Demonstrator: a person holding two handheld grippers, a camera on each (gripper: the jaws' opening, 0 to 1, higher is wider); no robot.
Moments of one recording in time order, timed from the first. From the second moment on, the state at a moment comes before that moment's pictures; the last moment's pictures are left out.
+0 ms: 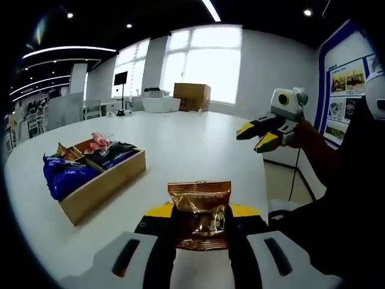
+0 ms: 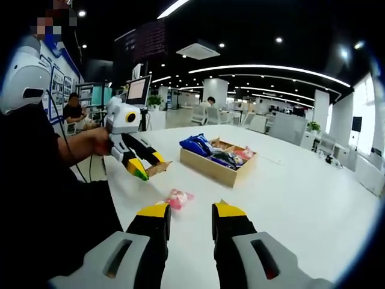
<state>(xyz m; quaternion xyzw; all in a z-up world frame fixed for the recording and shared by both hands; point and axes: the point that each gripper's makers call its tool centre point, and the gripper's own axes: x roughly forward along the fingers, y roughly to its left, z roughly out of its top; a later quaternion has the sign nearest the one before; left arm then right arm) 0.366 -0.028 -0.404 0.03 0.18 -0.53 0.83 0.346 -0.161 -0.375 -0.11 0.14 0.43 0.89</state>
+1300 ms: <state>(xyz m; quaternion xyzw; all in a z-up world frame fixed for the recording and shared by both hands) 0.410 0.005 -0.358 0.05 0.15 -0.53 0.84 0.345 -0.148 -0.380 -0.11 0.15 0.44 0.88</state>
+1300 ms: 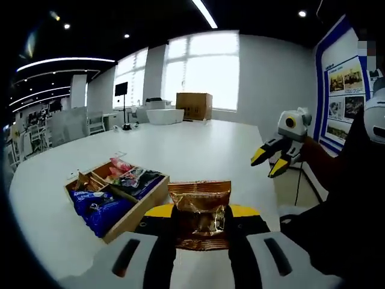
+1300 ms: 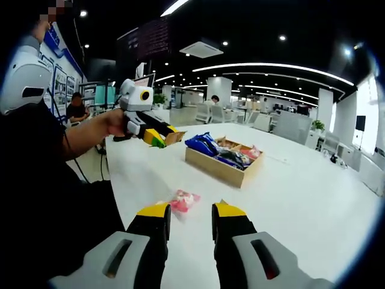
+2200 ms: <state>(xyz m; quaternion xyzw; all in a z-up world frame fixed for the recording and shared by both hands) 0.446 0.012 -0.342 0.06 0.15 -0.51 0.85 0.346 -0.156 -0.380 -0.10 0.15 0.43 0.88</state>
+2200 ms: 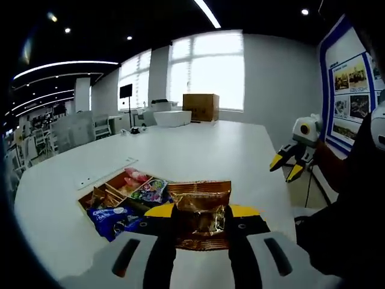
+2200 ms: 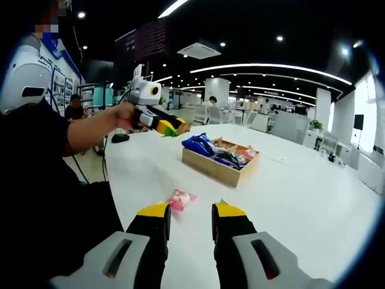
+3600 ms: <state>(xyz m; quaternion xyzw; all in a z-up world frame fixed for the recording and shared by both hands) 0.544 0.040 -0.317 0.15 0.16 -0.46 0.86 0.343 -0.162 -0.384 -0.09 0.15 0.43 0.89</state>
